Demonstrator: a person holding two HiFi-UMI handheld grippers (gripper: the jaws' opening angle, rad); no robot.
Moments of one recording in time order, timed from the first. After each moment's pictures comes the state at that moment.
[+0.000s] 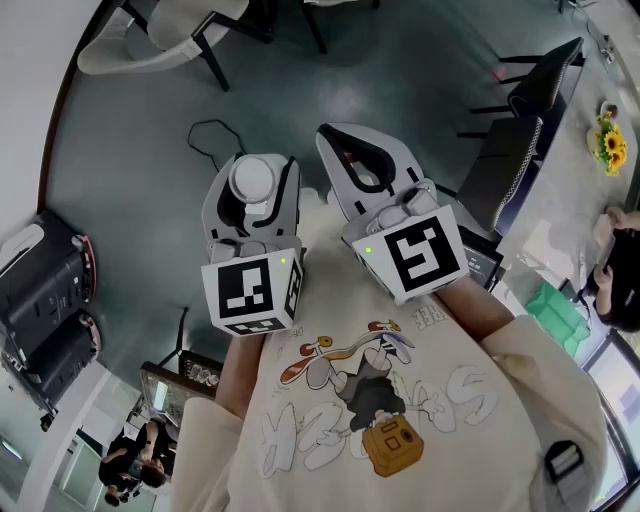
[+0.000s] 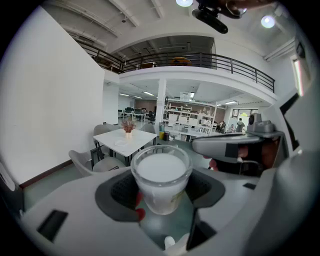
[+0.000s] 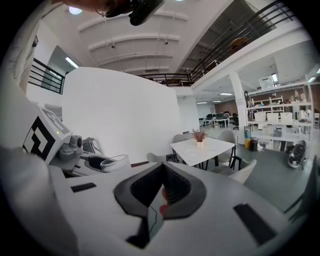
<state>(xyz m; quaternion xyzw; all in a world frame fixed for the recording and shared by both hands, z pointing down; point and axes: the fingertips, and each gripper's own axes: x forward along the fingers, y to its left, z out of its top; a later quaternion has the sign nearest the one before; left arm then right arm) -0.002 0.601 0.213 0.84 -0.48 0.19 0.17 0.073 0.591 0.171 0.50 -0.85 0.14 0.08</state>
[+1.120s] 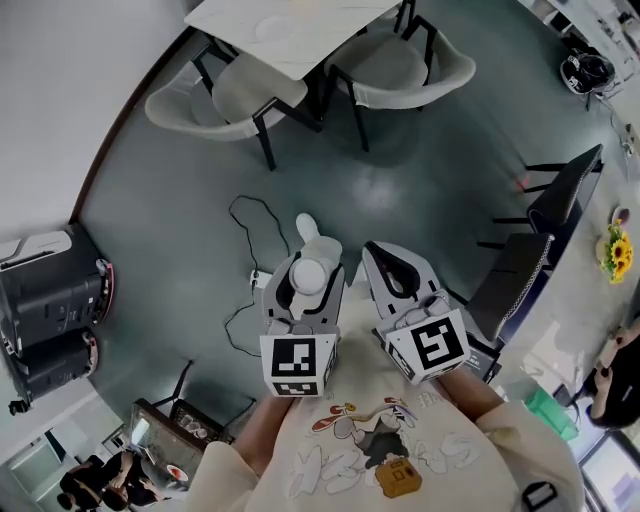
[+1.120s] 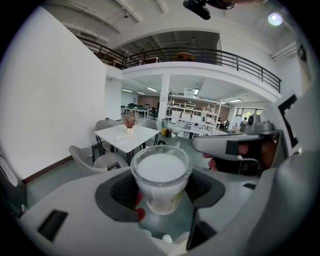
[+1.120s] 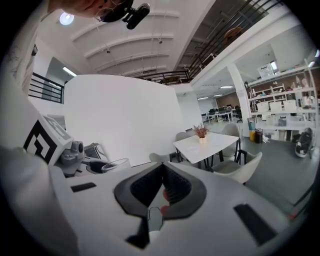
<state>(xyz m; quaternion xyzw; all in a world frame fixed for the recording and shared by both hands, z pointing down) 0.023 0.600 0.226 0.82 -0.49 0.22 0.20 0.103 0.584 0.187 0.48 -0.86 0.18 0.07</state>
